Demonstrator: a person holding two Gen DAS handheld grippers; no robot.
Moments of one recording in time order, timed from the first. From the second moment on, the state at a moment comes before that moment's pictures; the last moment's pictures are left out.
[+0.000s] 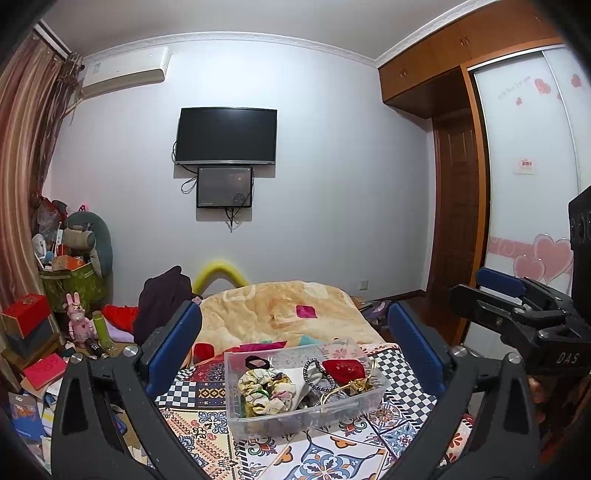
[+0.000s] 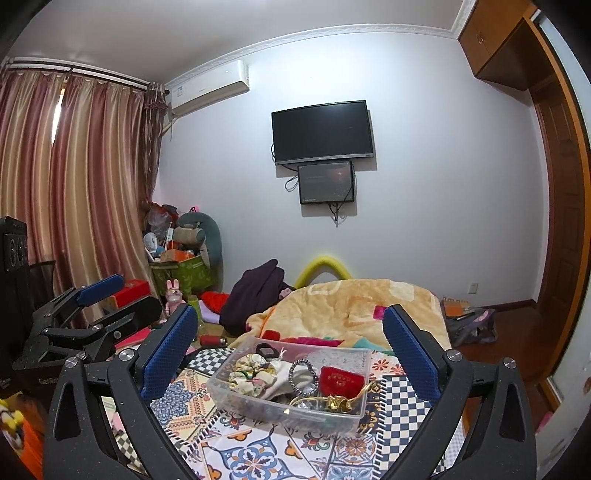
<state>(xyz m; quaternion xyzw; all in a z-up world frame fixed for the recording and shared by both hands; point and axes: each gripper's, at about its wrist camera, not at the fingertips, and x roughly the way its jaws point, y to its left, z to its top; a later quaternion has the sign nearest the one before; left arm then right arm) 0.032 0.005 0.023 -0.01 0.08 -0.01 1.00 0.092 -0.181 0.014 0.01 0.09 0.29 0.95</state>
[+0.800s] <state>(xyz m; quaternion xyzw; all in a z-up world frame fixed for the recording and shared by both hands) 0.030 0.005 0.022 -0.02 0.08 -0.02 1.00 0.090 -0.183 0.013 0.00 0.09 0.28 0.95</state>
